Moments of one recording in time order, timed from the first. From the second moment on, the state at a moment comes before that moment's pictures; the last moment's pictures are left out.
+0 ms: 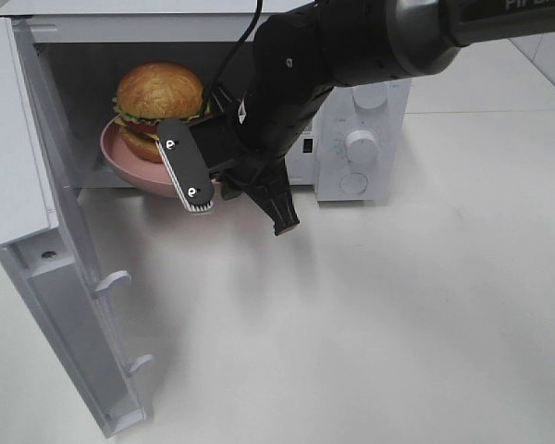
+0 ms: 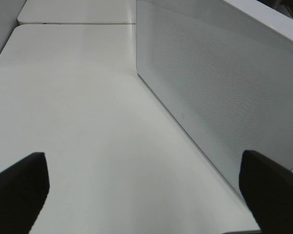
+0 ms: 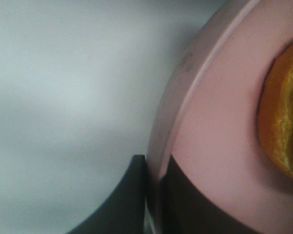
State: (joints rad) left arm 0.05 -0.01 -0.52 -0.15 1.08 0.10; right arm 0.72 2.07 -1.51 -0.09 0.49 -1.36
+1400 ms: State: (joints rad) left arm 0.05 -0.01 -0.52 -0.15 1.08 0.10; right arm 0.71 2.35 -1.91 -0.28 0.54 -1.12
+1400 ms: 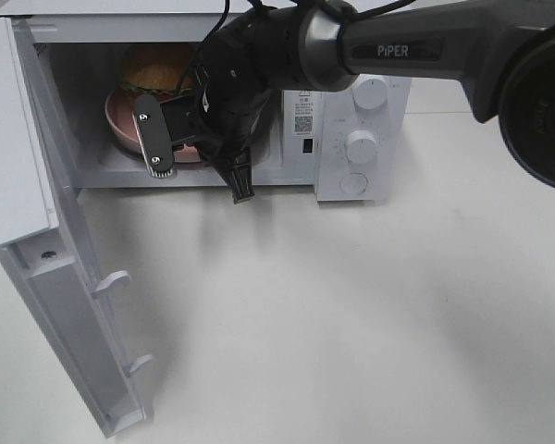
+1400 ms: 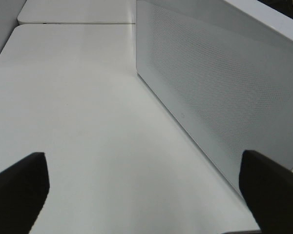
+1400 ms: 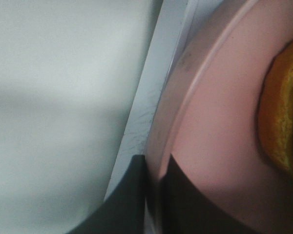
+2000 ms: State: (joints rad) left arm 0.05 -0.01 -0.52 -0.15 1.08 0.10; right arm 0.69 2.36 -1.92 -0.29 0.51 -1.05
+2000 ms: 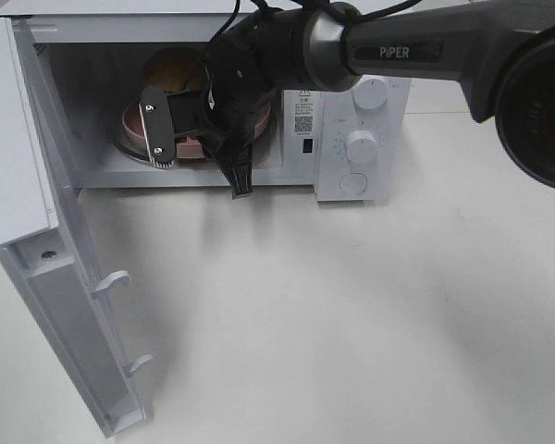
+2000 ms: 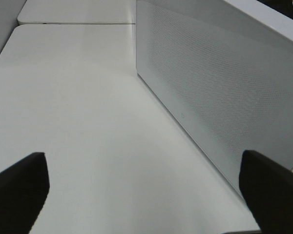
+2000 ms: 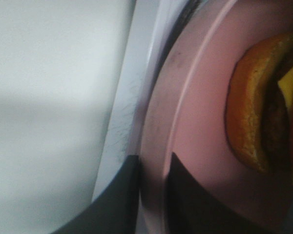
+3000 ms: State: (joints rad) left arm 0.05 -0.01 -0.52 -0.15 1.08 0.10; right arm 0.69 2.29 -1.84 -0.24 0.46 -1.05
